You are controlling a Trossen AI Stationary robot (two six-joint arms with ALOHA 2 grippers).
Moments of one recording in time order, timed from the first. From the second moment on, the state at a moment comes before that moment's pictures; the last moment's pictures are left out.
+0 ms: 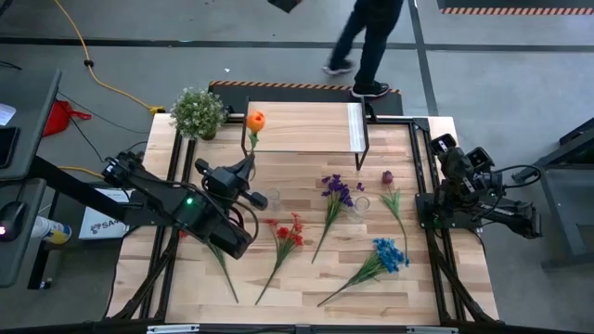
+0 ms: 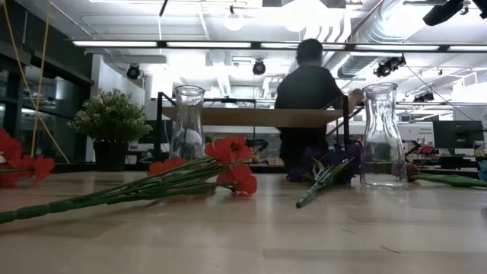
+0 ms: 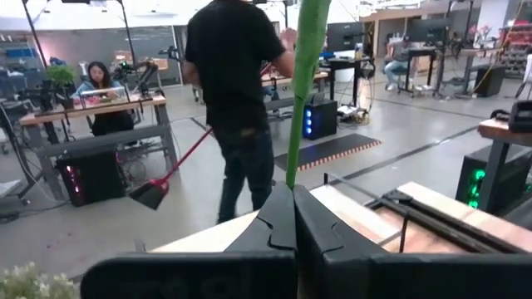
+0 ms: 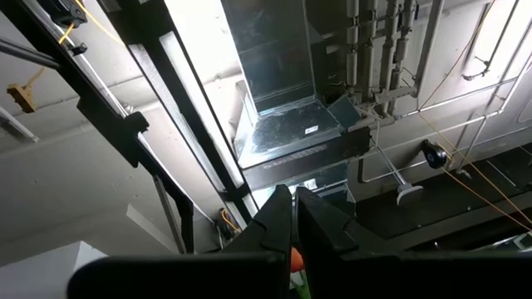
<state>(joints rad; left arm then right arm) -0.52 1.59 1.72 -1.57 -1.57 -1.43 -0.31 0.03 0.04 1.08 -0.06 0.58</state>
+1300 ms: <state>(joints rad) -0.44 1.53 1.22 -1.25 -1.57 -2.01 -0.31 0.03 0.04 0.99 0.02 0.49</state>
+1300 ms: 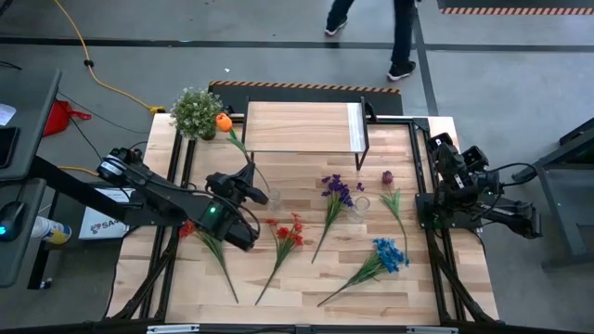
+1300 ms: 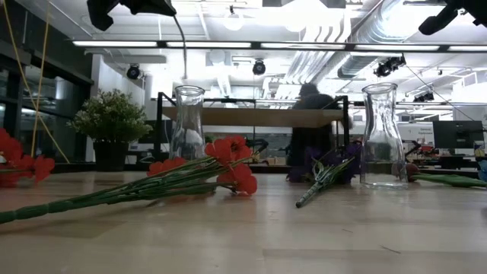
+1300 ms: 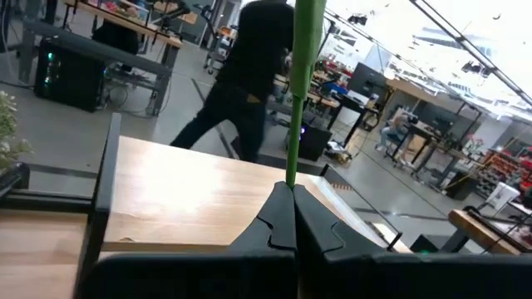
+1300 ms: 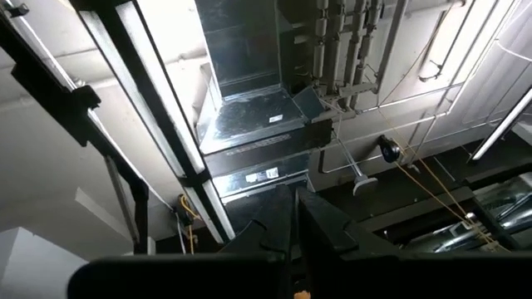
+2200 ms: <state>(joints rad) -0.42 1.61 1.16 -1.08 -1.57 -1.96 -0.31 0.03 0.04 0.98 0.05 0.49</state>
